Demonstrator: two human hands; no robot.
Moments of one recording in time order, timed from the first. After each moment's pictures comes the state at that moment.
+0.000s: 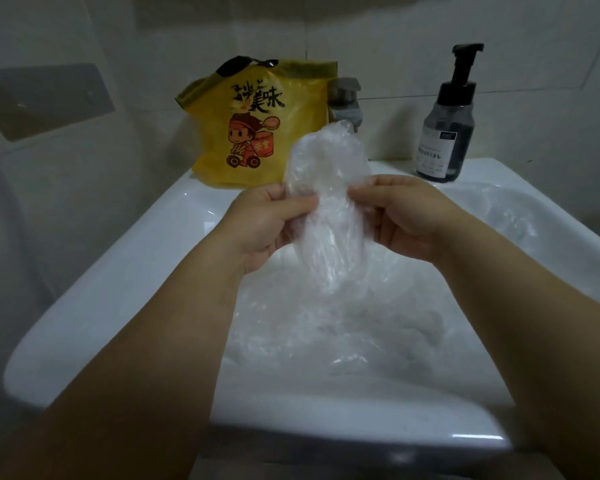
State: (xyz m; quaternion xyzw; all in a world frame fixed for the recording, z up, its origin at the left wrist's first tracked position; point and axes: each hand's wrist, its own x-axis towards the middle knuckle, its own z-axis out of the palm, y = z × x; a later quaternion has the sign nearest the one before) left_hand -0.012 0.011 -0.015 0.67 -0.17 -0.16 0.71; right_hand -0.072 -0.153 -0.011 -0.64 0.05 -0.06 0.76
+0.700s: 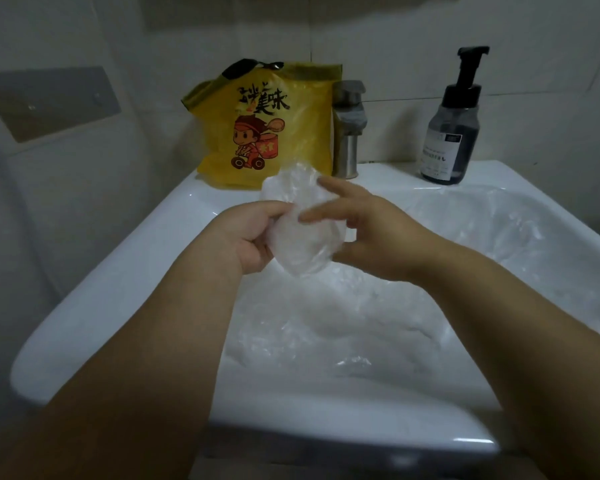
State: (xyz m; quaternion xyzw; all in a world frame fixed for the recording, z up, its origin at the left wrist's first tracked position) left_hand 0.003 0.023 -0.017 0.62 0.01 -0.27 0.74; right_hand -0.094 -0.122 -0.010 -0.93 -0.13 -0.15 0.32
